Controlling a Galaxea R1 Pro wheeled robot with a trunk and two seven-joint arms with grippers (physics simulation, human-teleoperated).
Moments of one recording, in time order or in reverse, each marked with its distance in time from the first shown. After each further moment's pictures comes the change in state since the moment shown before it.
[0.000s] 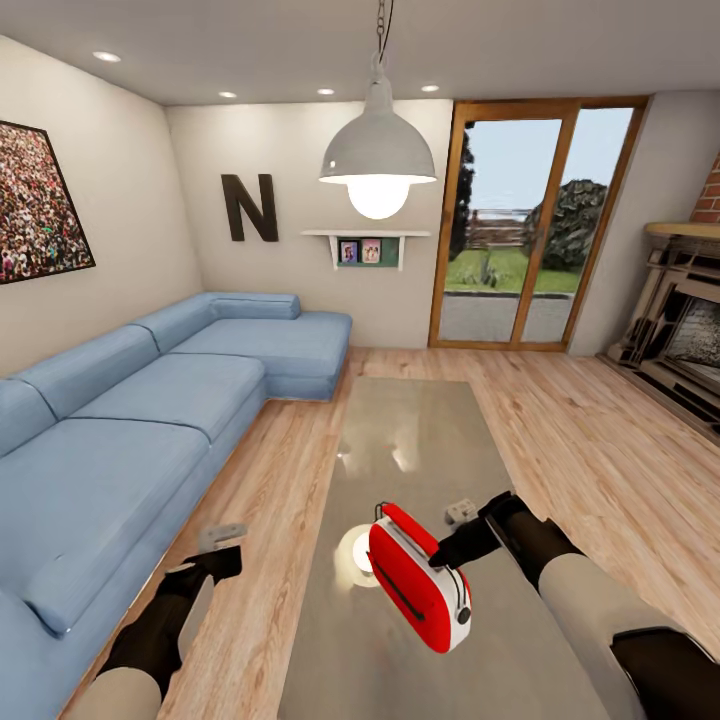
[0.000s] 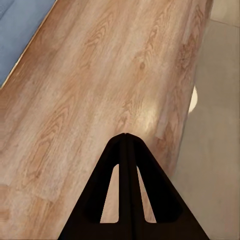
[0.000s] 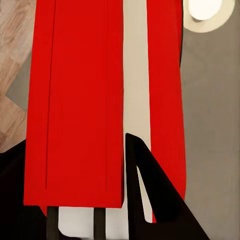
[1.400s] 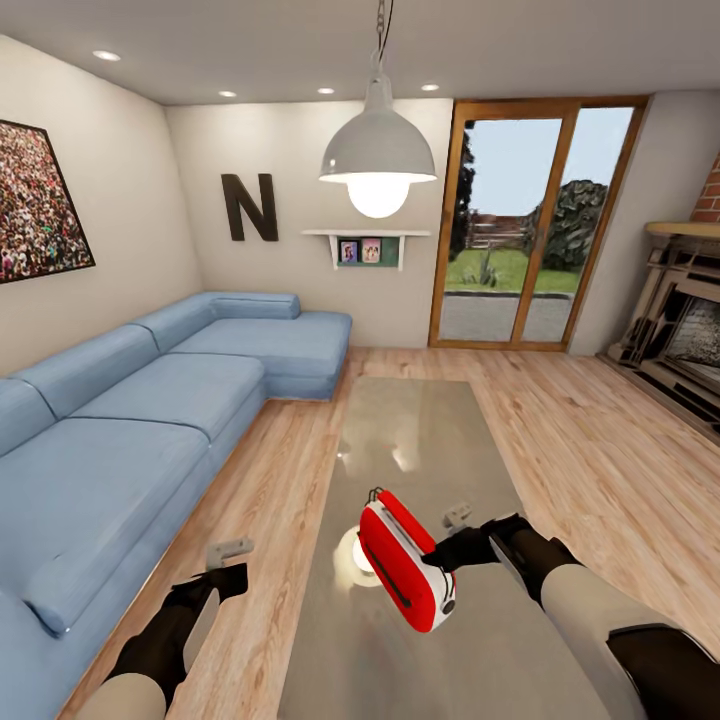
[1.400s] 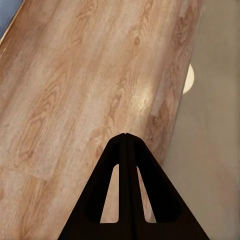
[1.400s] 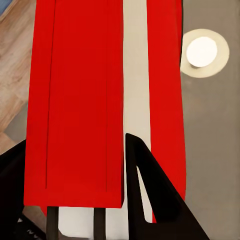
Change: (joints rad) left arm 0.000 -0.010 -0.004 0.088 0.002 -0.008 -0.013; right arm 0.000 -0.003 0.001 0.151 -0.148 -0.318 -0.090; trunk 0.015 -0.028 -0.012
